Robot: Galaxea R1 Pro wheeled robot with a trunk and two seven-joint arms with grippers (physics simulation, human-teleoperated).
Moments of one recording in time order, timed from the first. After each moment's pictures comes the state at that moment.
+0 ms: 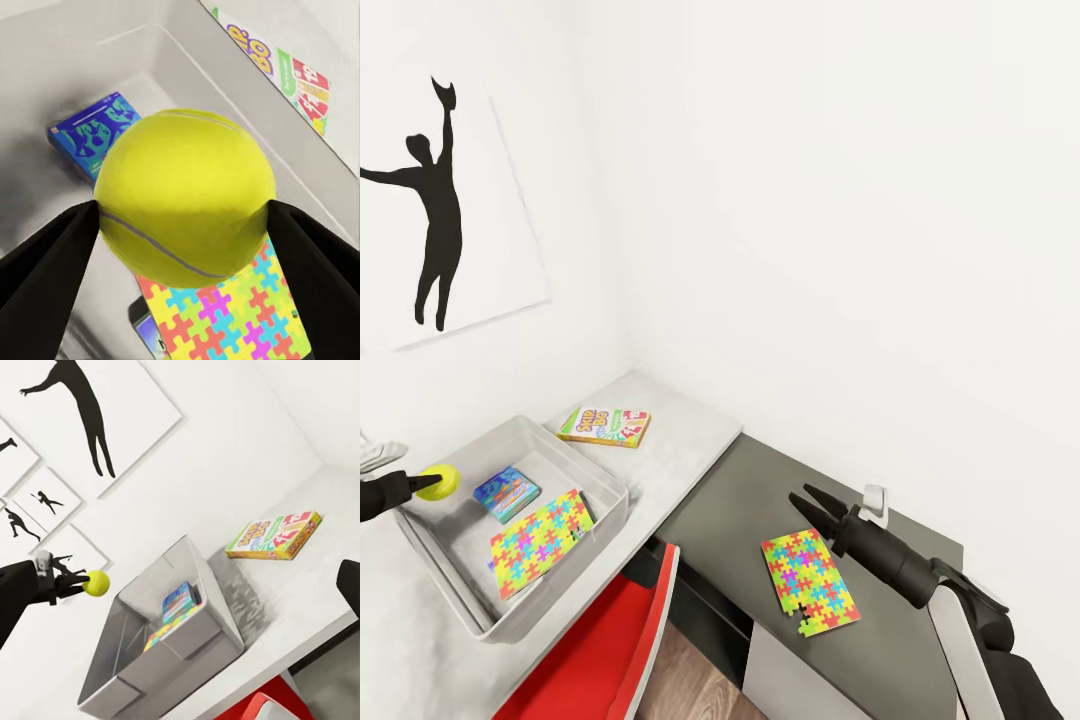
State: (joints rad) left arm -0.52 0.53 0.54 -1.24 0.19 1.02 -0.62; right arm -0.22 -0.03 -0.16 -1.55 -0.53 0.53 0.91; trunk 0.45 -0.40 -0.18
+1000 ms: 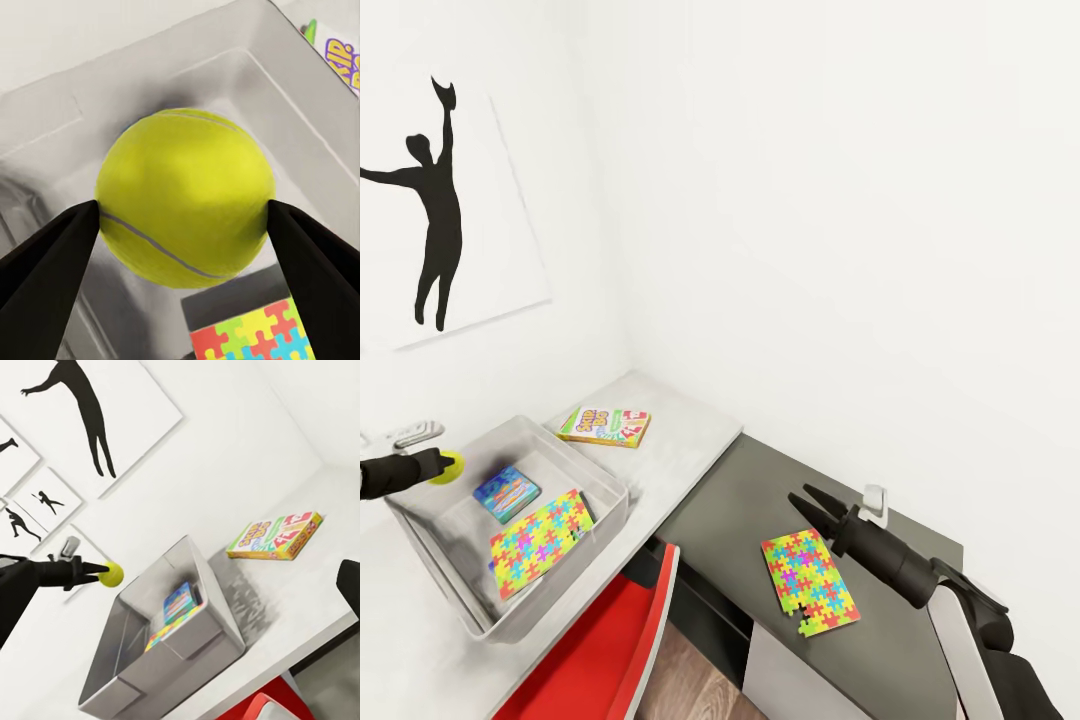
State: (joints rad) left arm -0.72 0.47 0.39 -1.10 0.19 0.97 -0.20; right arm -0.22 -0.02 -0.16 -1.55 -0.53 0.53 0.91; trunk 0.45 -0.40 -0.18
